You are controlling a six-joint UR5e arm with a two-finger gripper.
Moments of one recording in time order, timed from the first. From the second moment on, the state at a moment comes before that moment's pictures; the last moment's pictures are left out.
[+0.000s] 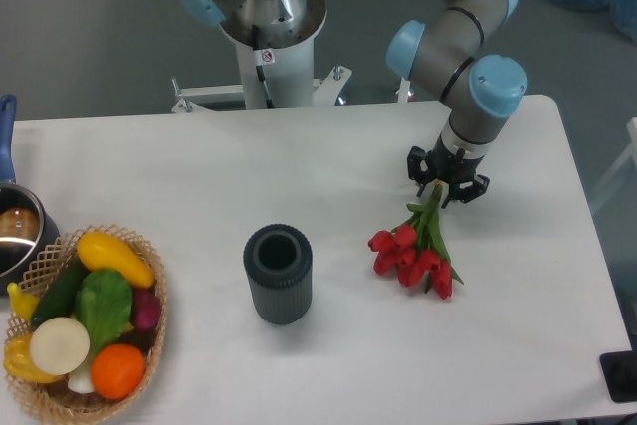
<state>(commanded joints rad) 2.85 -1.96 -1.91 -0.88 1.45 1.30</state>
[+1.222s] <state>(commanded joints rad) 2.85 -1.96 -1.87 -0.88 1.45 1.29</state>
